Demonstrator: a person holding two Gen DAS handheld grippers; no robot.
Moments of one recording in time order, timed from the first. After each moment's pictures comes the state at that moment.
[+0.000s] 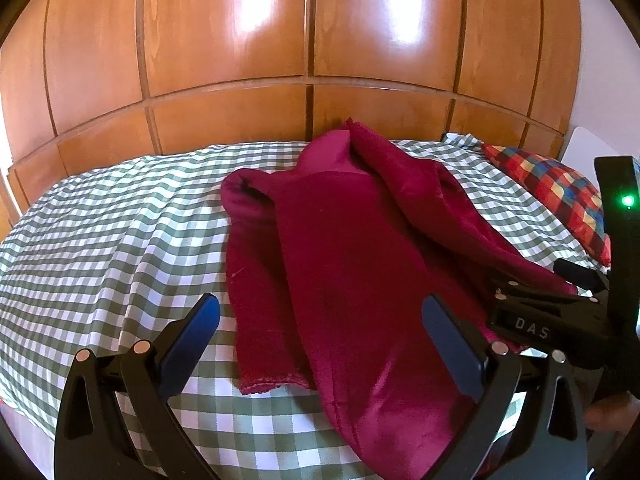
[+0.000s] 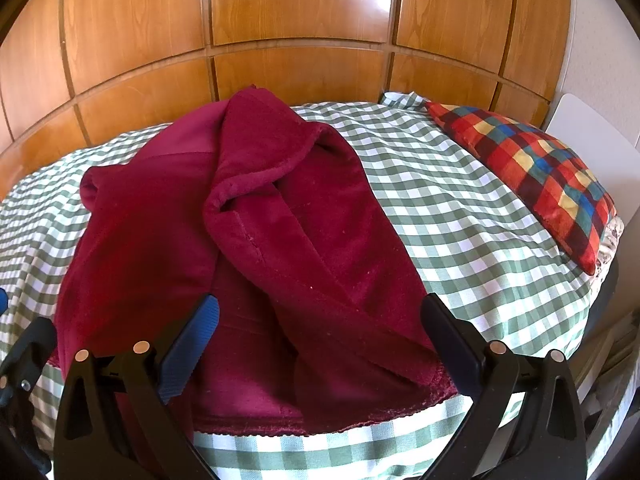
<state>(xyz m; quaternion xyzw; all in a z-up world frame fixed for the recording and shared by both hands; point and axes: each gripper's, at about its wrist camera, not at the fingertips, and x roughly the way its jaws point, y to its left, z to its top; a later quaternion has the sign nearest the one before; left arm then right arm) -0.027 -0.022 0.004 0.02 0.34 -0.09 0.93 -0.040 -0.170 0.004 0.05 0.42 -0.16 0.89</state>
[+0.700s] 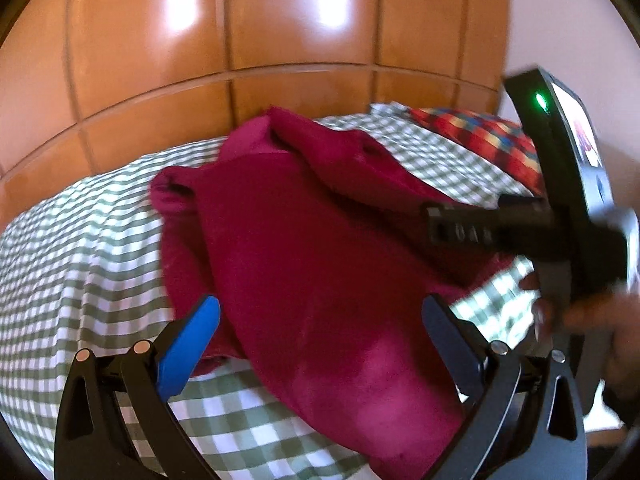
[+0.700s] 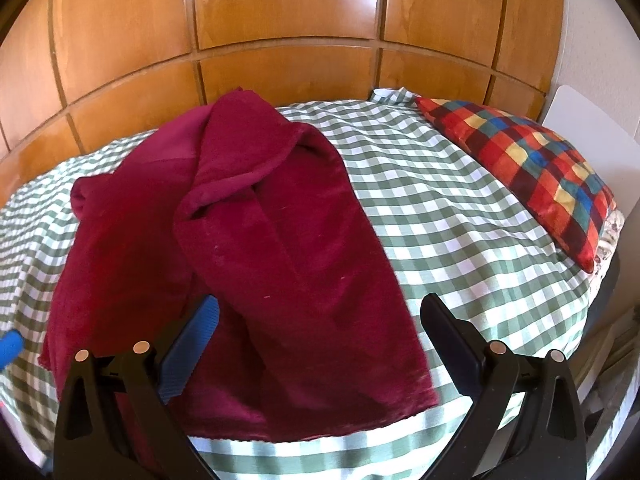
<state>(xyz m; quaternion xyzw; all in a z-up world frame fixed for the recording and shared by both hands) -0.054 -0.053 -0.007 0.08 0.35 -0.22 0.91 -0.043 -0.196 0.006 0.07 0.41 -0.15 0.89</state>
